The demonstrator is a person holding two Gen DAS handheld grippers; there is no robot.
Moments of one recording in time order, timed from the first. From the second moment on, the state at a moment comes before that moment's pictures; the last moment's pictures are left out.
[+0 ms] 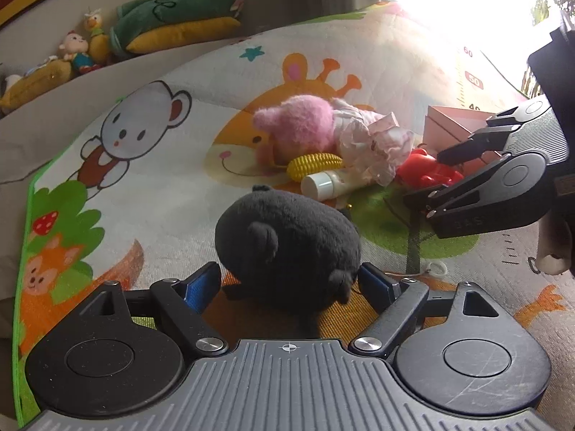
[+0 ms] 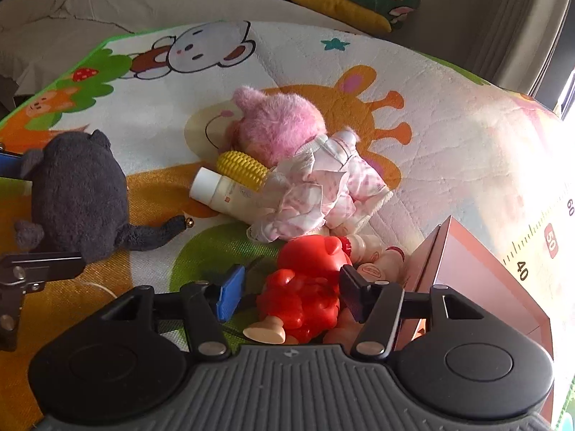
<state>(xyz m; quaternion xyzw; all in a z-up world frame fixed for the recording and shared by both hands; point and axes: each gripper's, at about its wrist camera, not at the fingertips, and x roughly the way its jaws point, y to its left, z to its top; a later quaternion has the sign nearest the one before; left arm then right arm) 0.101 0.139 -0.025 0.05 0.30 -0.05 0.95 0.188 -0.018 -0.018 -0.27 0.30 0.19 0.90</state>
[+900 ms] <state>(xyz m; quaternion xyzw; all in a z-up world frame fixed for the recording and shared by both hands) 0.143 0.126 -0.003 0.00 0.30 0.01 0.95 0.090 -0.087 -0.016 -0.21 0.31 0.27 0.89</state>
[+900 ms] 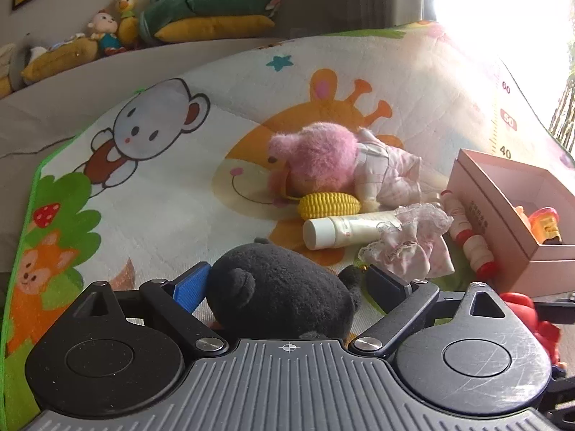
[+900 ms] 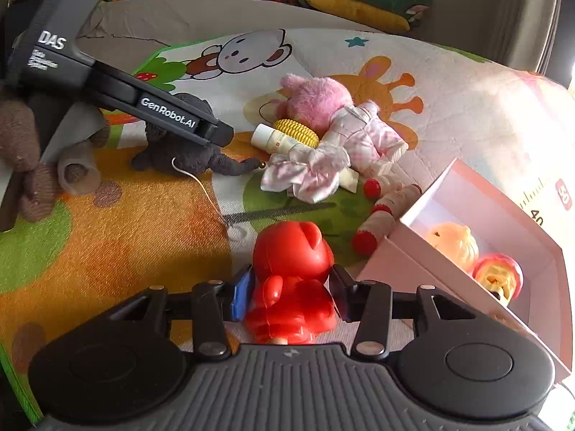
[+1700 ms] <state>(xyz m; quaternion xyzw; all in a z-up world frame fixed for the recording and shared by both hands) 0.129 0.119 -0.020 0.01 0.34 -0.09 0.93 0.094 -0.130 -0.027 -0.11 0.32 0.25 0.91</state>
